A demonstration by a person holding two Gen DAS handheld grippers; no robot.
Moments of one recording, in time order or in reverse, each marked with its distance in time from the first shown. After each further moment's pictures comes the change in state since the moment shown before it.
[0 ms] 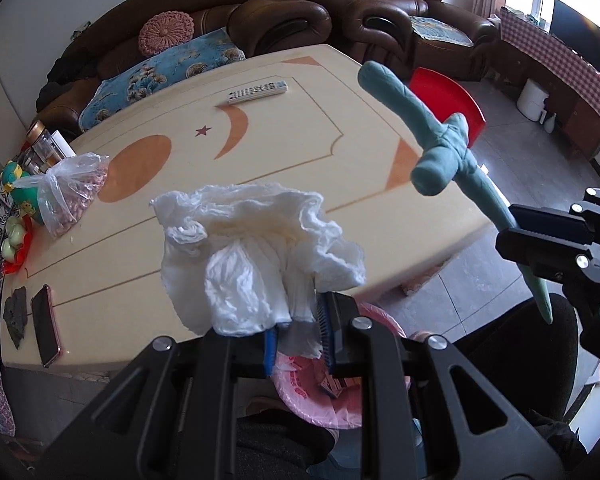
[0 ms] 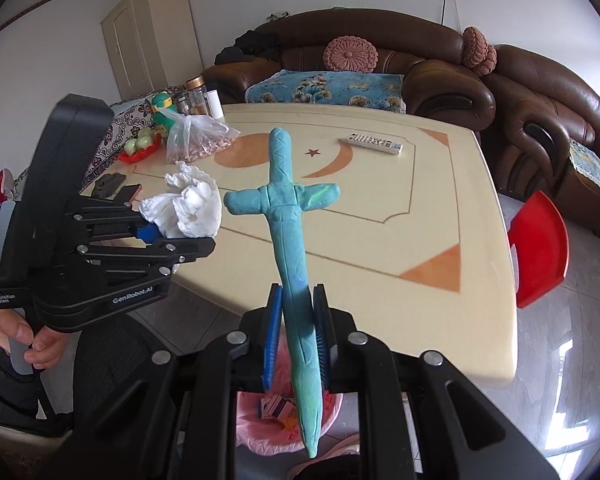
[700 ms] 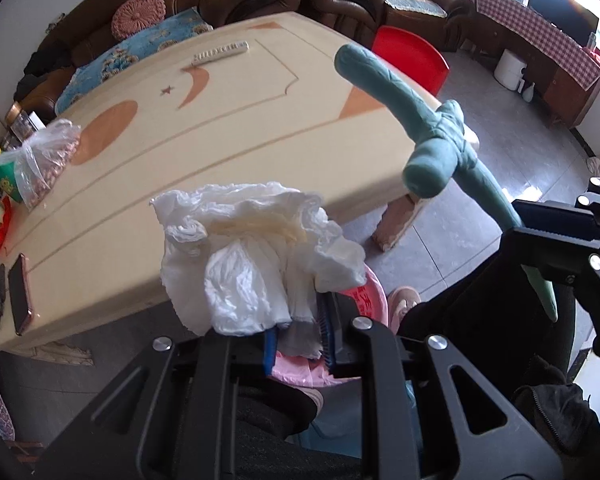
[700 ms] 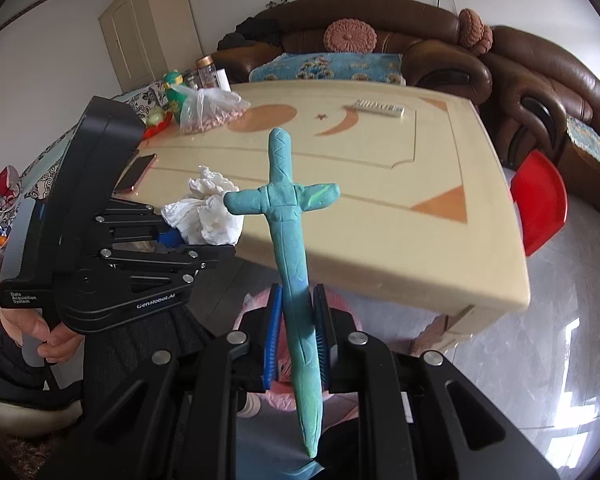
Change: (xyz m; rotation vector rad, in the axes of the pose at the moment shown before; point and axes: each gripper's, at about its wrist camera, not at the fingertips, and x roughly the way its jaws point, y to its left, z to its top) left arm 0.011 -0.033 -0.073 0.046 0.084 -0.074; right arm -0.015 0.024 -0.078 0.034 0.071 0.018
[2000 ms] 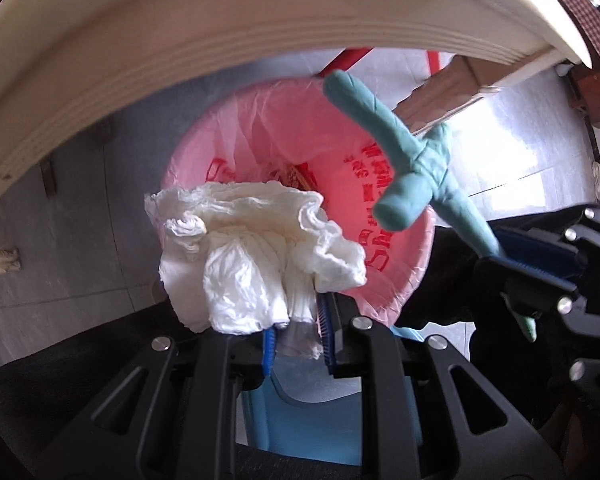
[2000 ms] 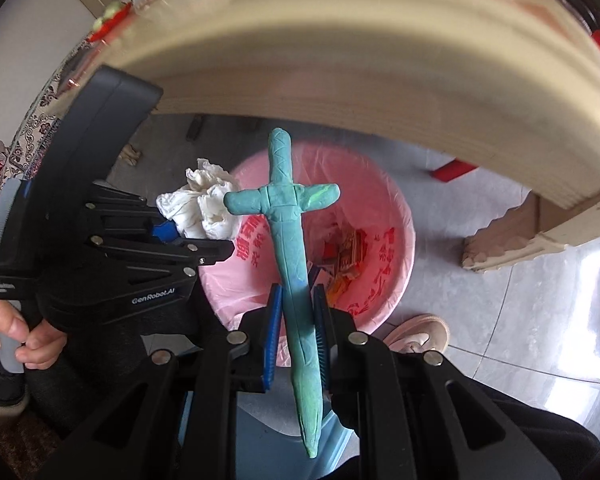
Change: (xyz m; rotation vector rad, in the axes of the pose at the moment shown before) left arm 0.221 0.024 -0.061 -0.189 0.464 -0.146; right arm 0.211 -0.035 -0.084 0.073 0.436 0.085
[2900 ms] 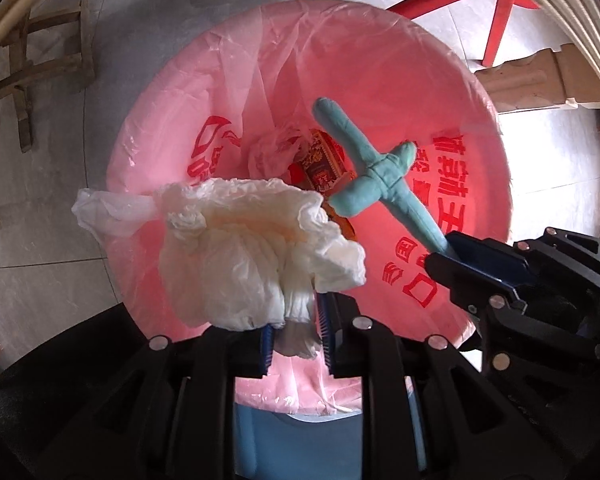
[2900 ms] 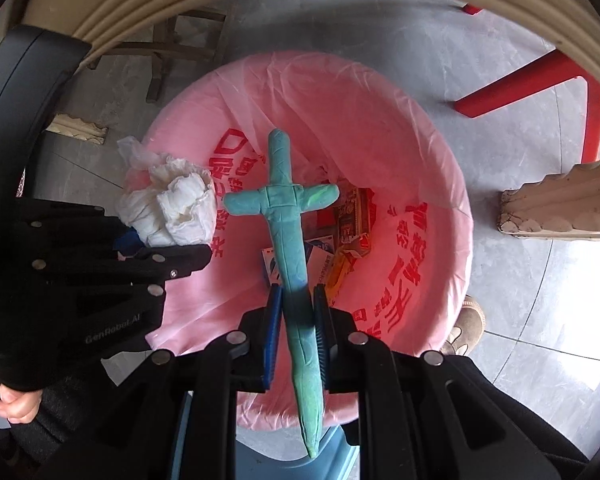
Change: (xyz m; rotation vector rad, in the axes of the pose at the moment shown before) left arm 0.100 0.025 0.035 -0.119 0.179 -0.016; right arm 0.131 -0.035 0.021 0.100 0.216 0.036
